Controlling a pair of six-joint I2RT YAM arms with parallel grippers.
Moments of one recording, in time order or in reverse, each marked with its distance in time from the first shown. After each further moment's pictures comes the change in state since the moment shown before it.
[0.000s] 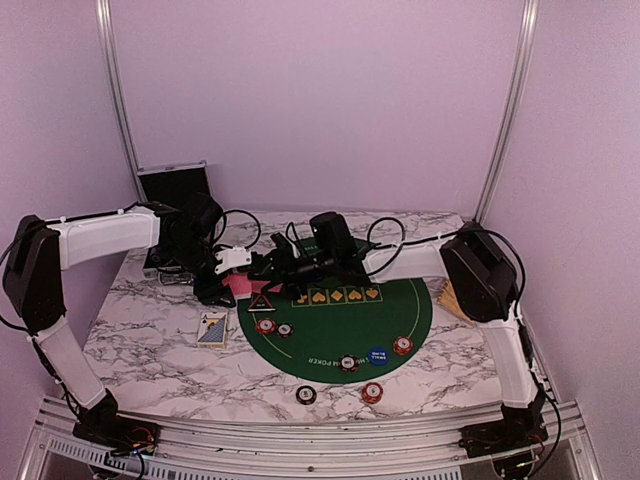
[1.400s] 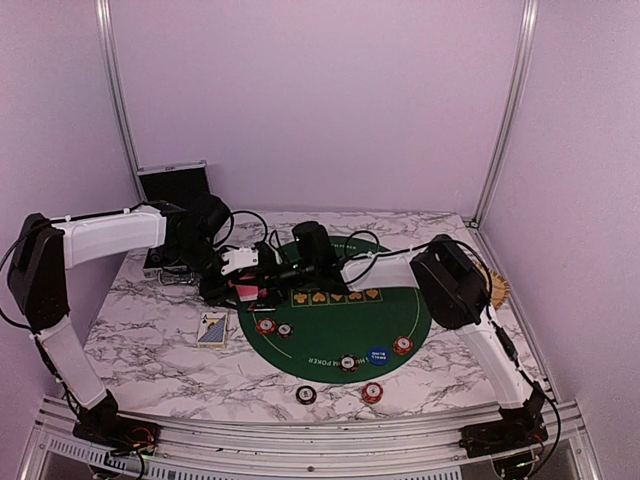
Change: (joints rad) left arm -0.035 0.024 0.032 -0.015 0.010 -0.029; right arm 0.023 0.211 0.214 0.074 -0.019 0.117
